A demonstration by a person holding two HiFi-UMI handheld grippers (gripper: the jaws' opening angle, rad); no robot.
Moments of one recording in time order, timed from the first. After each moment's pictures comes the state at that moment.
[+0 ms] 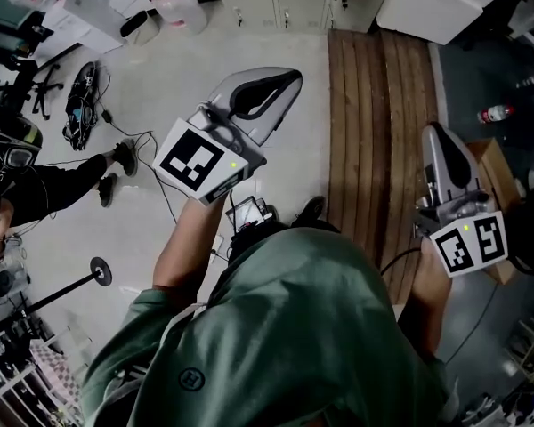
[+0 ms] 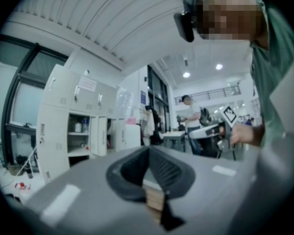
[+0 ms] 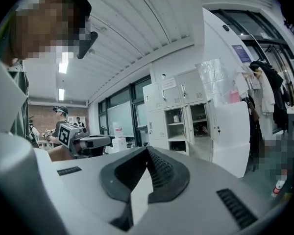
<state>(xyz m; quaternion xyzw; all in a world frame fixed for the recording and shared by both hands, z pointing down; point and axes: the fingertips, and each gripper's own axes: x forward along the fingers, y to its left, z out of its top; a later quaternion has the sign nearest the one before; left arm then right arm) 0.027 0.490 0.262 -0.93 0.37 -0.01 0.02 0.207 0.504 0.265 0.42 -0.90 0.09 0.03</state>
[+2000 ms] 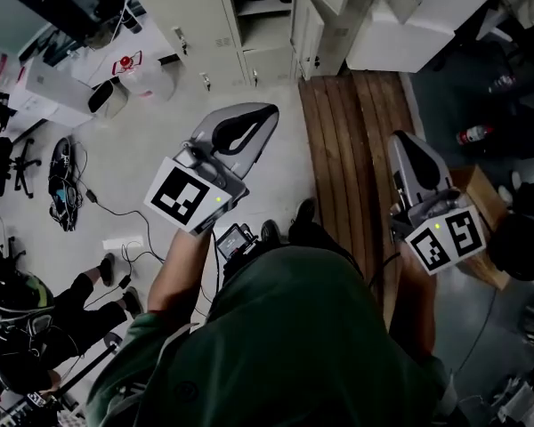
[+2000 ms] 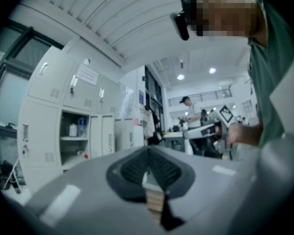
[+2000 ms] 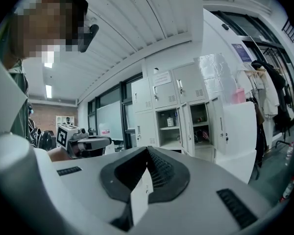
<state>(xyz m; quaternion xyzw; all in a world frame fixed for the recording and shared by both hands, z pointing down) -0.032 0.273 0.253 -0.95 0.32 0.00 0.03 0.131 0.293 0.254 0.46 -0.89 0.08 0.02</state>
